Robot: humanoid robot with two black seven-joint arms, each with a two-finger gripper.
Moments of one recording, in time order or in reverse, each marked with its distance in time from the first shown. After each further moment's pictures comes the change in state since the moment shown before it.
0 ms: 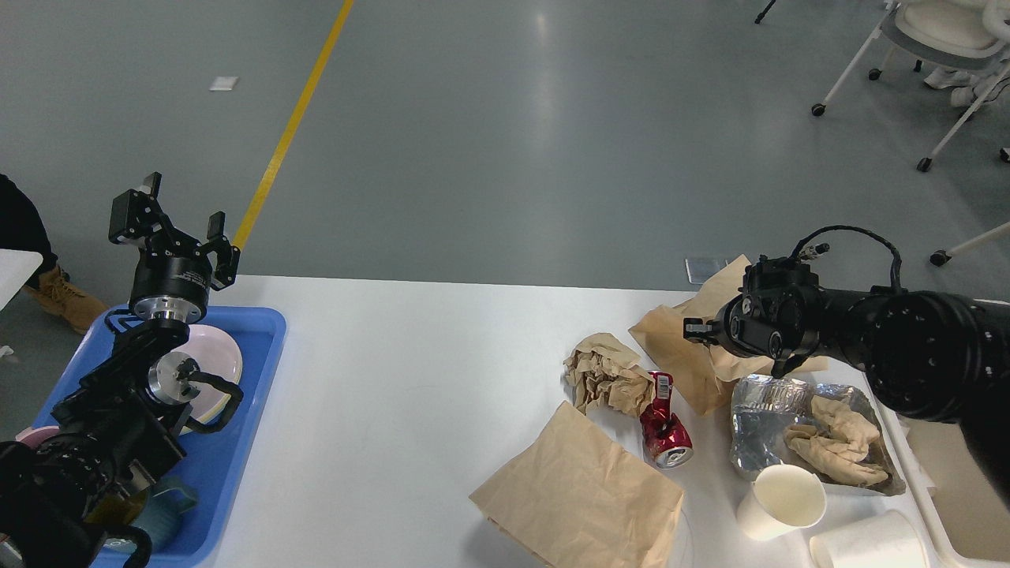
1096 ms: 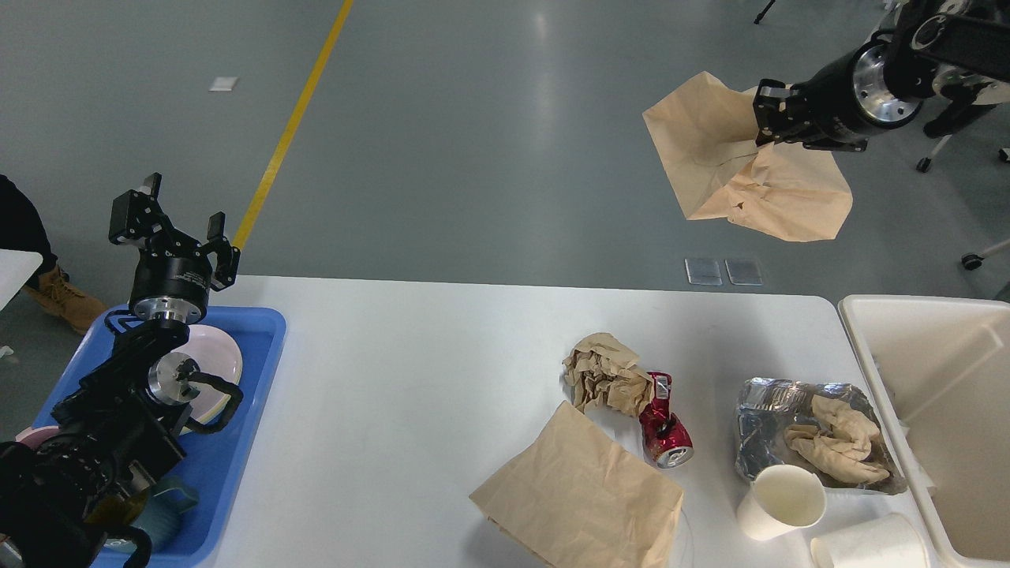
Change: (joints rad) left arm 0.001 0.000 0.000 0.000 0.000 0.000 0.000; right arm 0.600 -0.388 0.238 0.223 0.002 0.271 0.013
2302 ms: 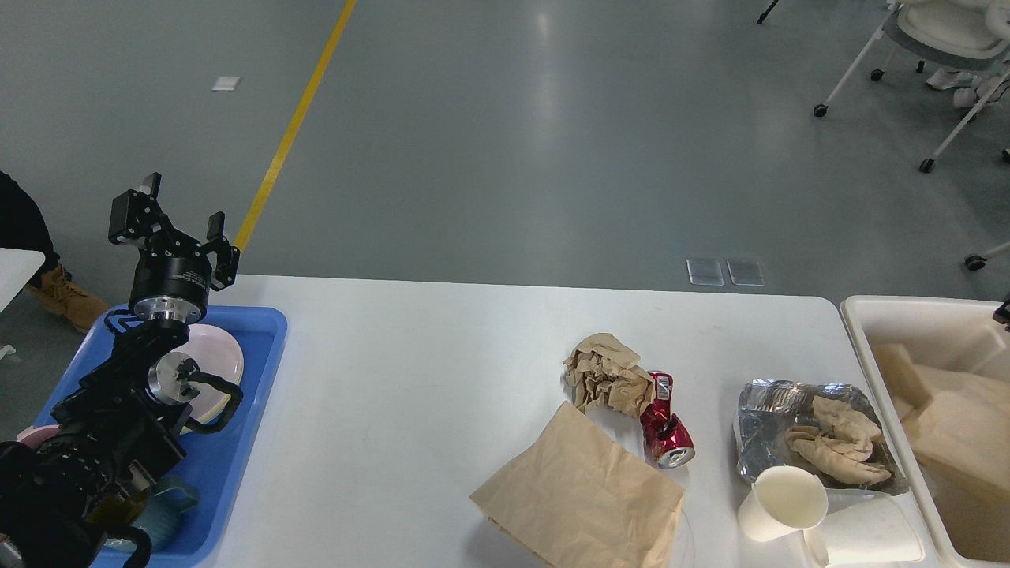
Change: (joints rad) left arm 0.000 0.000 0.000 0.000 0.000 0.000 0.000; right arm -0.850 -0.215 0.153 -0.414 0.000 -0.407 -0.009
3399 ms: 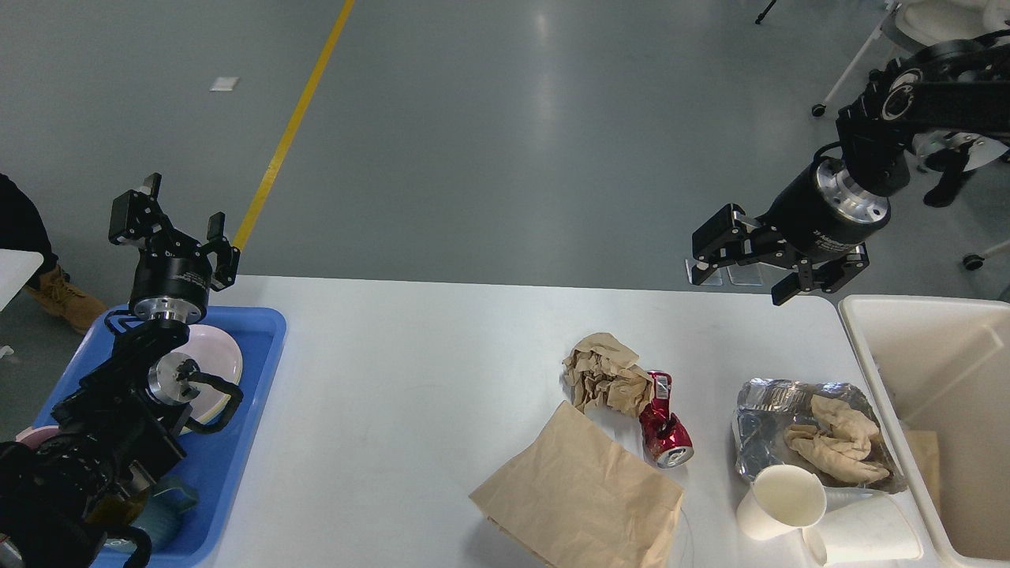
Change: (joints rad) left arm 0.001 0.000 0.000 0.000 0.000 0.000 0.000; right arm 0.935 0.222 -0.215 0.754 -0.016 0.685 0.011
